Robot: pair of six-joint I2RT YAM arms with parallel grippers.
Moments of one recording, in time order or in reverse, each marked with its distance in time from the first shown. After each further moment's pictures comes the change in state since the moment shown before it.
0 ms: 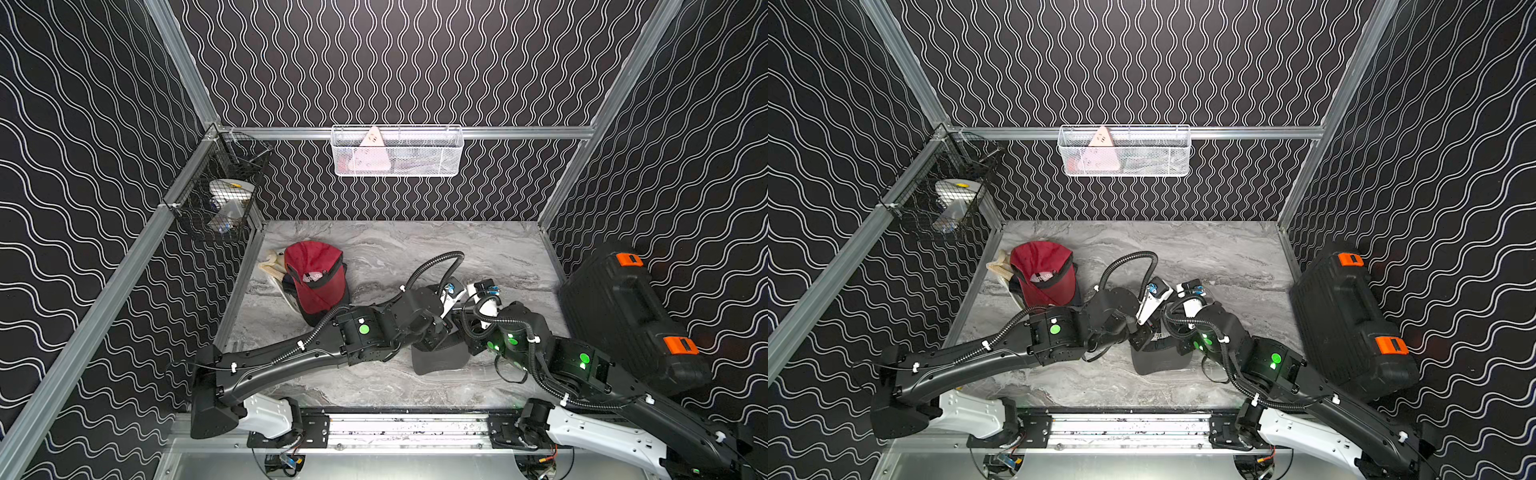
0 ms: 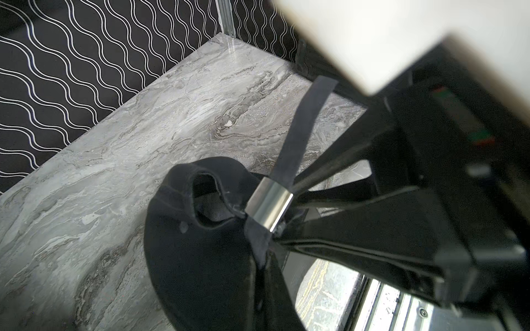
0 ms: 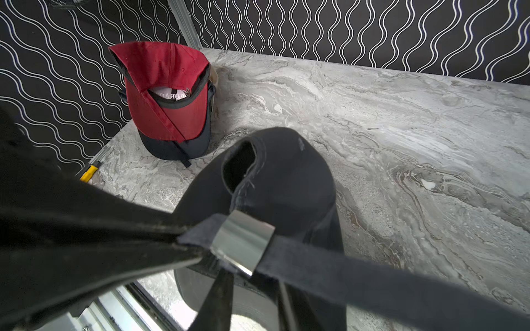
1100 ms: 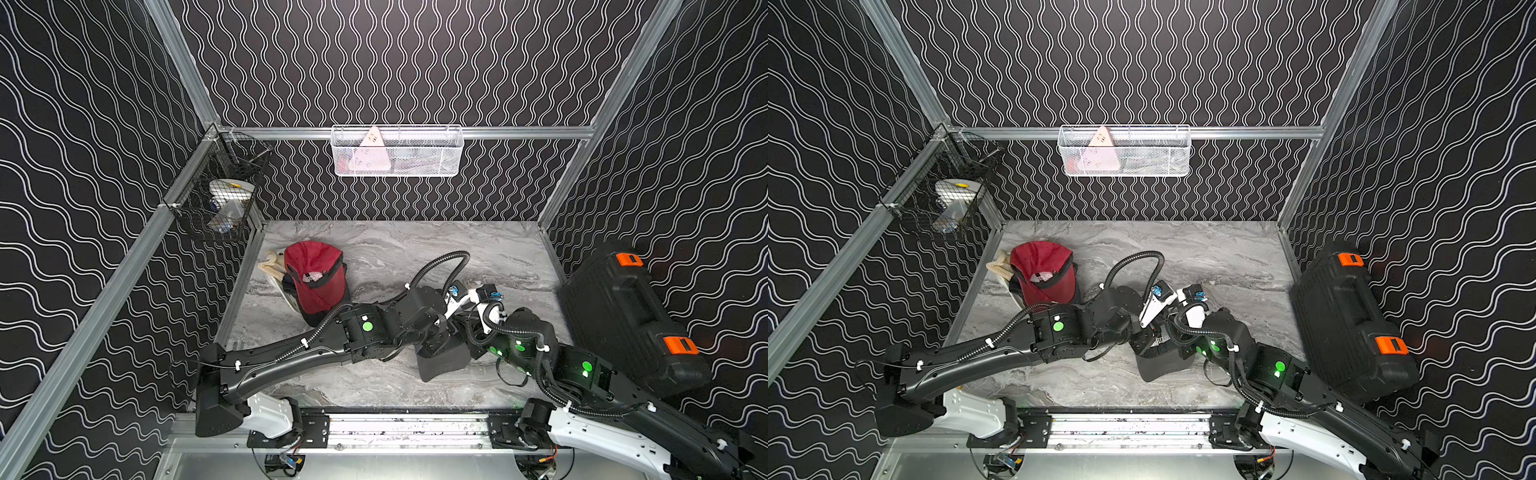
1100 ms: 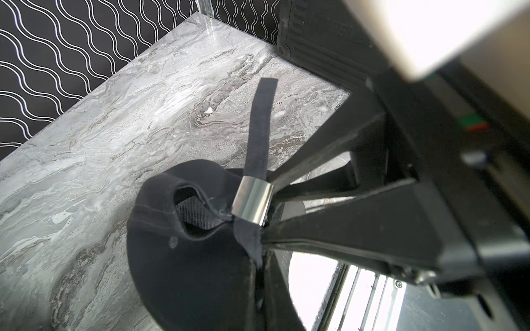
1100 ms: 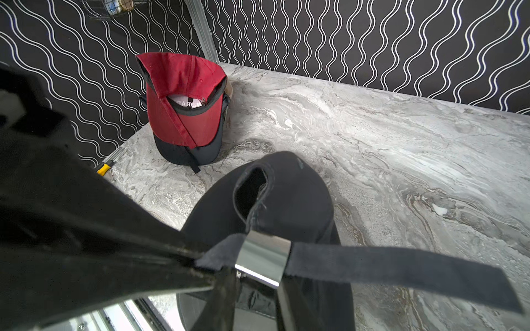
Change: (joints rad) left arm 0.000 0.027 0.039 -0.061 0.092 -0.007; right arm 0.000 -0.080 -0.090 0.101 -0.041 -0.083
